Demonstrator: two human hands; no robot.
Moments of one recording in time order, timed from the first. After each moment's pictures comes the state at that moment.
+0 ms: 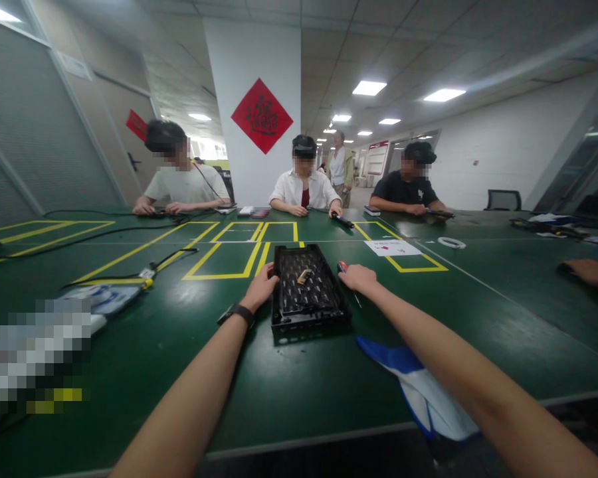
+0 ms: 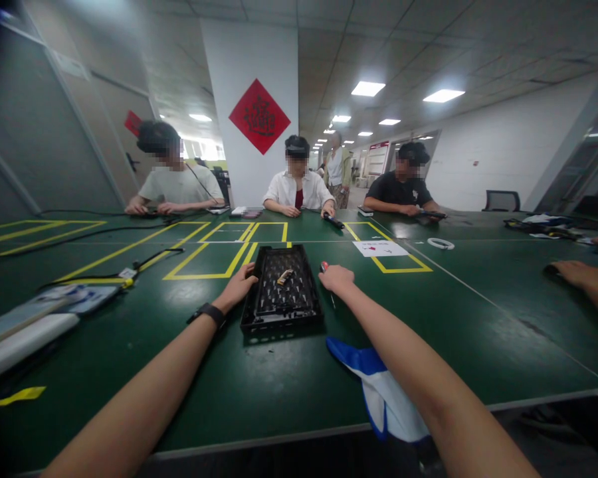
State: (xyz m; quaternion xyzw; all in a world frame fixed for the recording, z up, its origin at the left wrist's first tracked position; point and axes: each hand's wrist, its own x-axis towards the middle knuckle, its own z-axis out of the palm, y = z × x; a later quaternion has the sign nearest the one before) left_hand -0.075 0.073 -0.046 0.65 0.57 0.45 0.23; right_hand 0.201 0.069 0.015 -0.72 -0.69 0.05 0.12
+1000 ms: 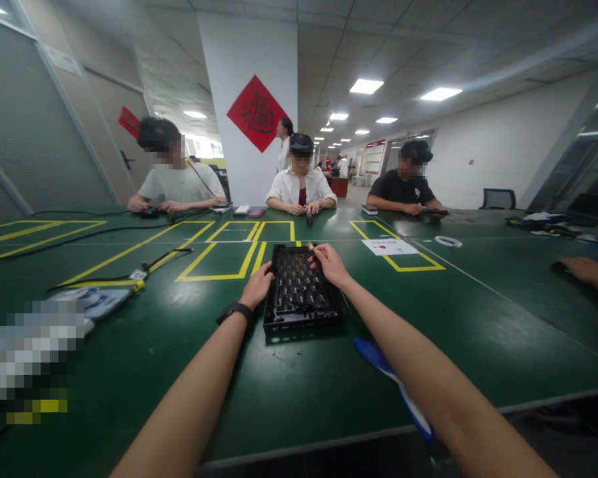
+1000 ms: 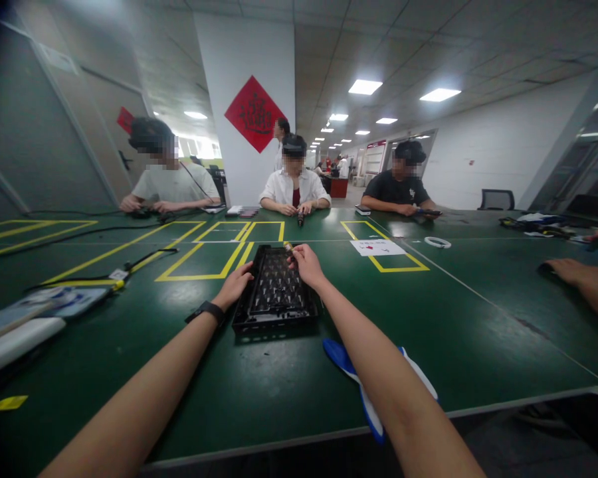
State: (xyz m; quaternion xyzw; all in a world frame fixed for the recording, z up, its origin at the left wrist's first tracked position) left_hand -0.080 0.097 -0.057 0.64 0.58 0.45 0.22; right_hand 0.148 0.103 -0.005 -0.38 -0.74 0.28 0.48
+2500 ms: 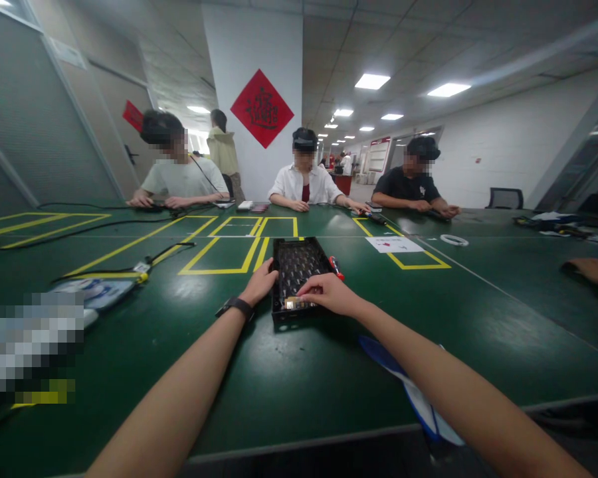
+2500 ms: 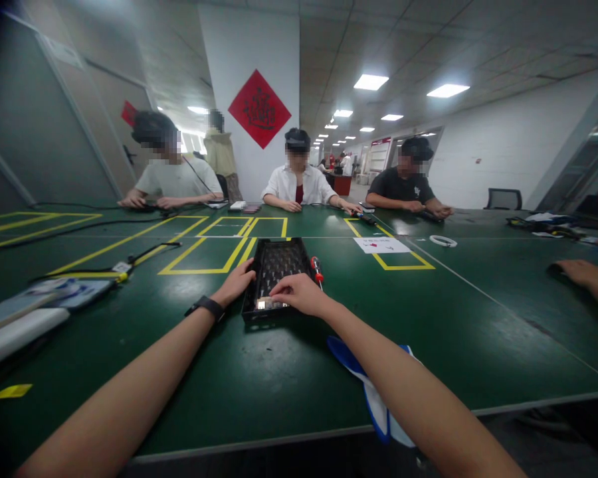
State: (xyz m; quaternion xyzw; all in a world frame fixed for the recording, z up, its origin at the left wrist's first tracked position) left_hand -0.074 0.080 -0.050 0.65 0.57 0.45 0.23; right_hand 0.147 0.007 0.005 -0.28 -0.87 0.26 0.30
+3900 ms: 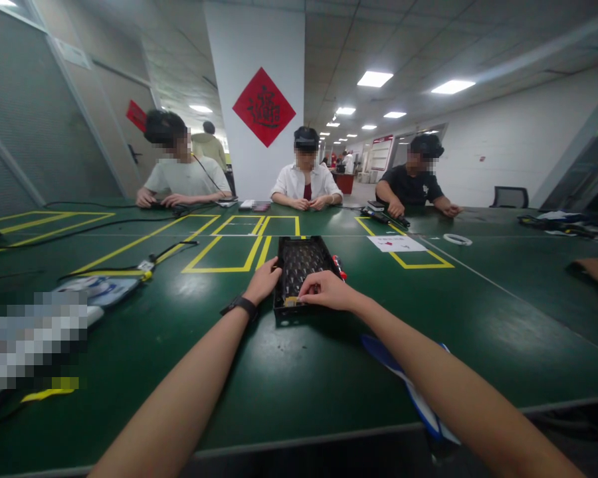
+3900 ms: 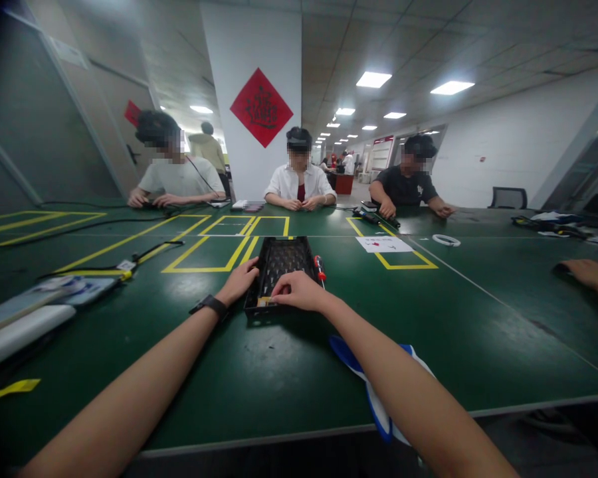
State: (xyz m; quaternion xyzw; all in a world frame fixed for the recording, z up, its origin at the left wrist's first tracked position) left_hand -0.072 0.075 -0.047 0.68 0.59 0.40 0.14; right_hand 0.141 0.015 0.006 -0.27 -0.89 0.26 0.26
